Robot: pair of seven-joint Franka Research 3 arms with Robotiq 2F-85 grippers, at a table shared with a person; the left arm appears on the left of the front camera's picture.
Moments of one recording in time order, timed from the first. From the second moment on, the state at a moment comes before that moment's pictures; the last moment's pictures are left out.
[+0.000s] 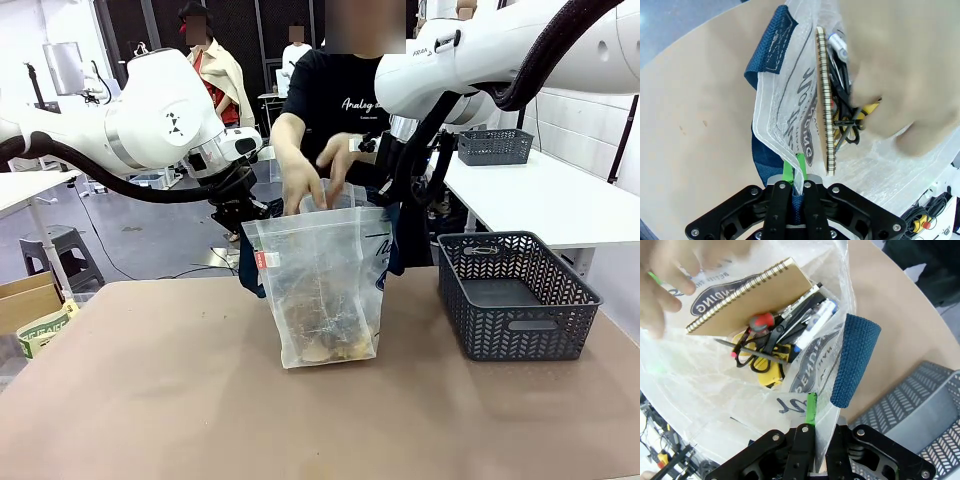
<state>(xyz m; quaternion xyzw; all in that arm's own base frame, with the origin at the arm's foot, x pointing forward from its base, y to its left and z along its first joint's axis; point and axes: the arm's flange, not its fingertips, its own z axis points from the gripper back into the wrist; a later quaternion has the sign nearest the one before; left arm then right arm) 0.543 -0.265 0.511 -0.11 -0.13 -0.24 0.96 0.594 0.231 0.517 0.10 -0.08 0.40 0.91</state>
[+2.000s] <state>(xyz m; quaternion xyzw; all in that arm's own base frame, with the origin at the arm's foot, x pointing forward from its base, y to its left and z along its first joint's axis) 0.543 -0.265 0.511 -0.11 -0.13 -0.24 0.96 0.594 0.231 0.517 0.10 -0.08 0.40 0.91</state>
